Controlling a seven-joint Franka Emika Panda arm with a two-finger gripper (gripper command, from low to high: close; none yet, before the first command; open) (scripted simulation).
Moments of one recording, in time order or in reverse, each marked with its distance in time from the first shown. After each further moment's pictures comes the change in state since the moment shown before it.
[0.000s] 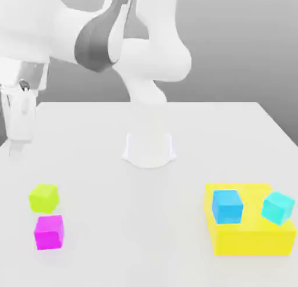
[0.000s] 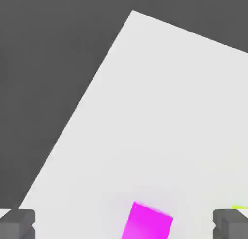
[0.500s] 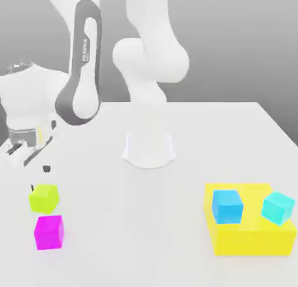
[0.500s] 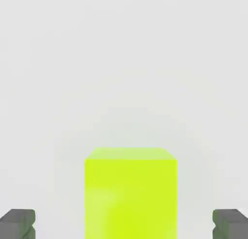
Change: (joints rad) arm -0.150 0.331 -0.044 -0.126 0.277 0.254 0.061
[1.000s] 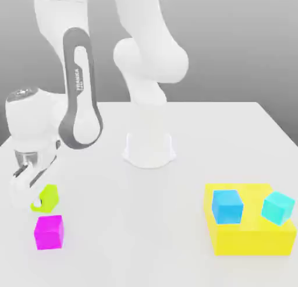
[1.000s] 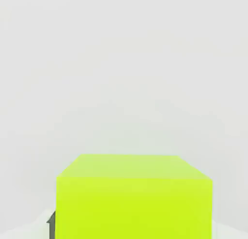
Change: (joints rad) arm -0.027 0.074 0.032 0.012 0.021 0.062 -0.016
